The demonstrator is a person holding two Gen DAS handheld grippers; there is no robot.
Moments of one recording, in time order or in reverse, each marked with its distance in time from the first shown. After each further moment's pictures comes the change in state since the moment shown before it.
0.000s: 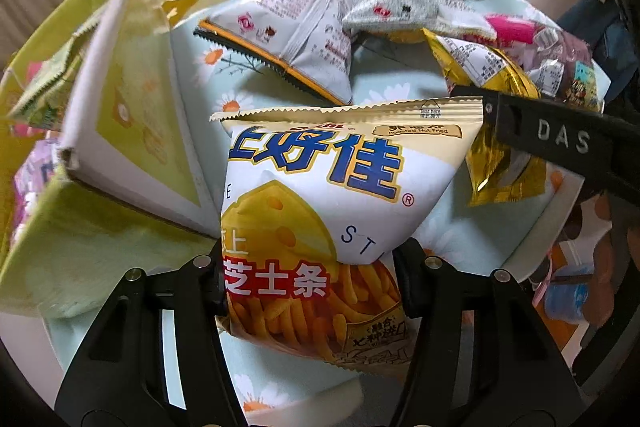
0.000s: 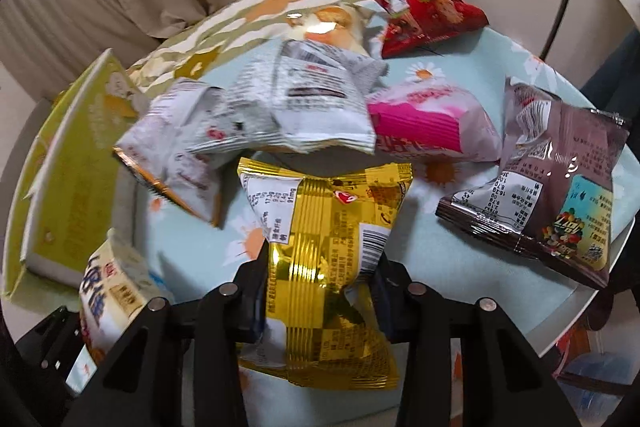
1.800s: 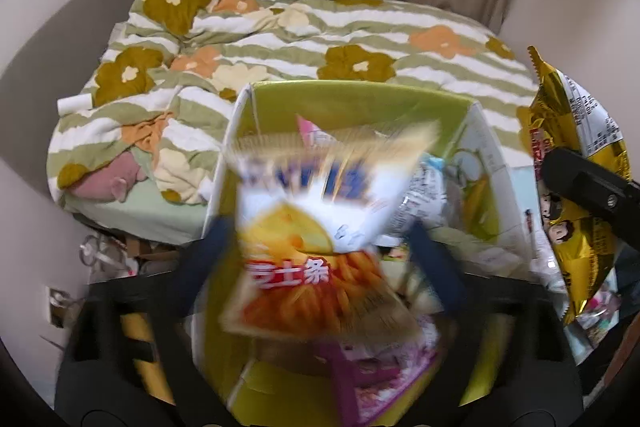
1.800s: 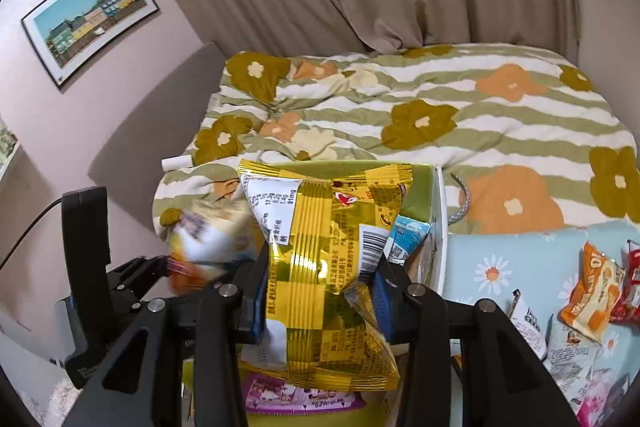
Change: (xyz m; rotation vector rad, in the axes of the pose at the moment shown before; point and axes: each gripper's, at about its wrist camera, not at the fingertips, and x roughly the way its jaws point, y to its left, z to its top) left arm -0.094 0.294 0.076 -0.508 -0.144 0.219; right arm -0.048 0.277 0.136 -0.438 -0.012 0.450
